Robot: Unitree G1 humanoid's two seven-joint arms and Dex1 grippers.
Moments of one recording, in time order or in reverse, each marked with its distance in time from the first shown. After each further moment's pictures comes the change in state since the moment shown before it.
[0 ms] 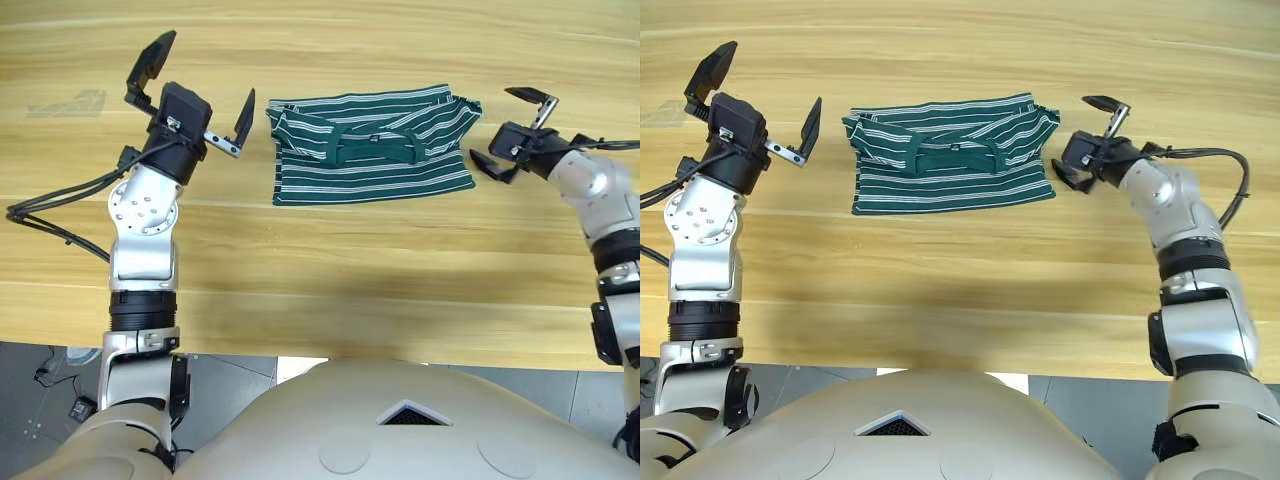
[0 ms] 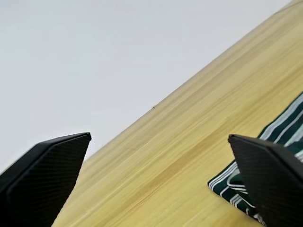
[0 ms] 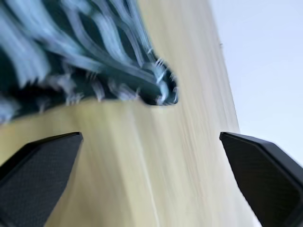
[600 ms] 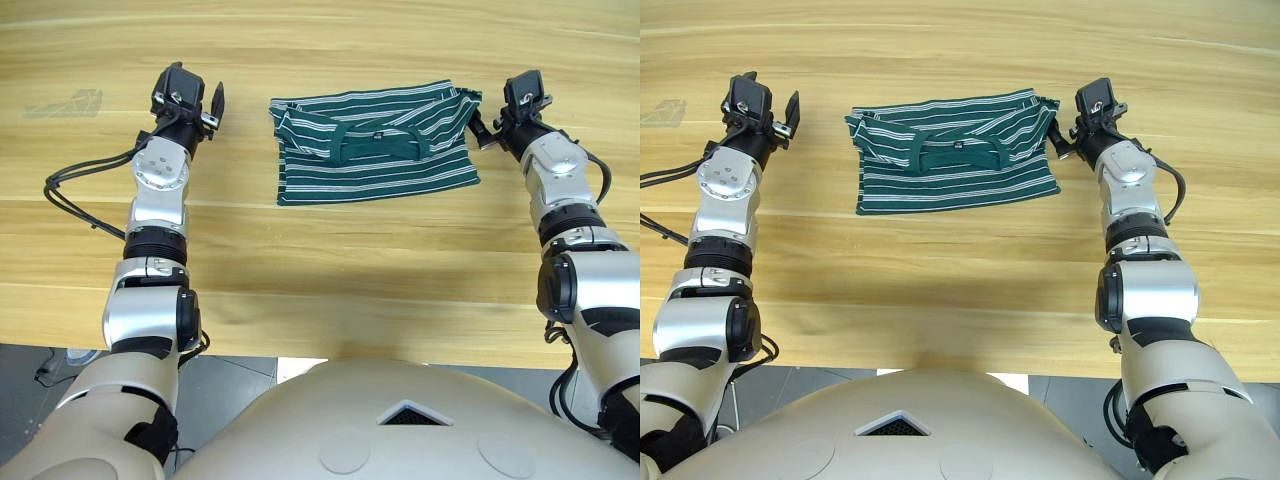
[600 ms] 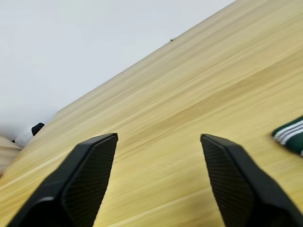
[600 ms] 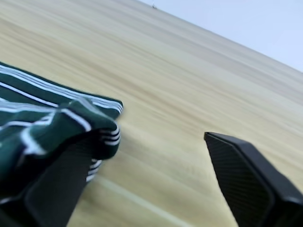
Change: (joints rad) left arm -0.407 -0.076 -0.013 0.844 0.018 -0.098 0.134; right arm -0.263 0.379 -0.323 0.552 0.426 0.144 -0.059
